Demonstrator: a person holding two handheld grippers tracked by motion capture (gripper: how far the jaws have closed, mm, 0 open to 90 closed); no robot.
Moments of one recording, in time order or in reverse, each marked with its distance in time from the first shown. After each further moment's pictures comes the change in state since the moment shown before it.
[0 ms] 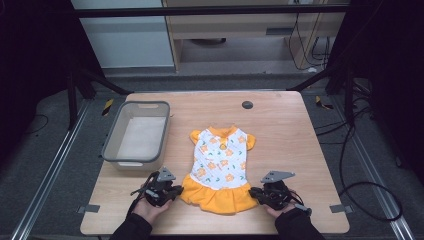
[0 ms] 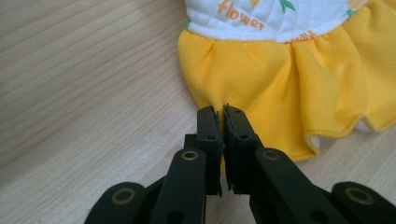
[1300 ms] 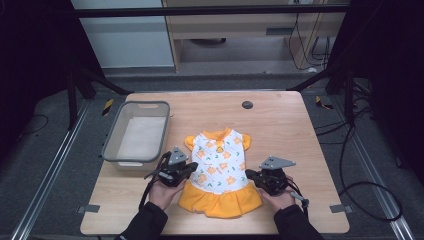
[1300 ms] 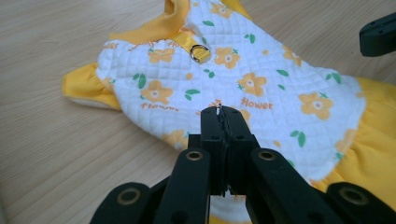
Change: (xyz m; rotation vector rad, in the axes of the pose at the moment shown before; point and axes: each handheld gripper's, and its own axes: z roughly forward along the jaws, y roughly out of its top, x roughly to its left) left arm -0.011 0.071 0.009 -0.205 0.042 0.047; right arm -0.007 0.038 0.004 -0.178 -0.040 -0.031
